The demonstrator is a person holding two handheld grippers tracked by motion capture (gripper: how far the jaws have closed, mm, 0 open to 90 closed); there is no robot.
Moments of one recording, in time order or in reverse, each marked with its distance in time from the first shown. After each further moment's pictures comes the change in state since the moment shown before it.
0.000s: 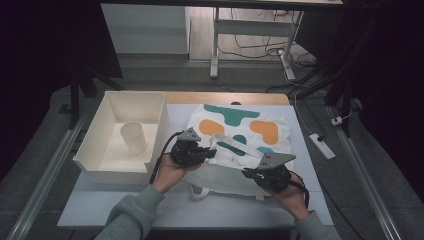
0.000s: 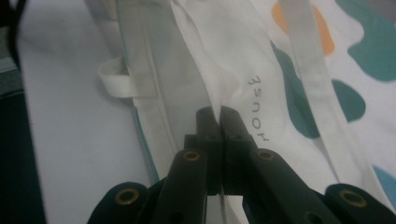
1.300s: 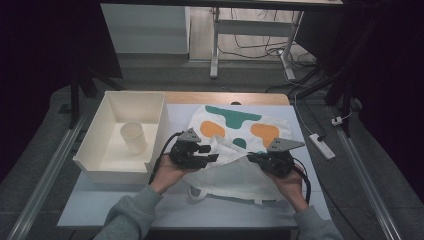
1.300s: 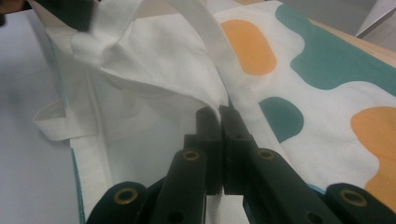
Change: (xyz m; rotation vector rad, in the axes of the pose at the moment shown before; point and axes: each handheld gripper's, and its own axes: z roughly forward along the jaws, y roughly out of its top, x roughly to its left) left arm -0.007 0.004 -0.010 0.015 0.008 0.034; right arm -0.046 -0.009 0.010 -0.118 -0.055 0.151
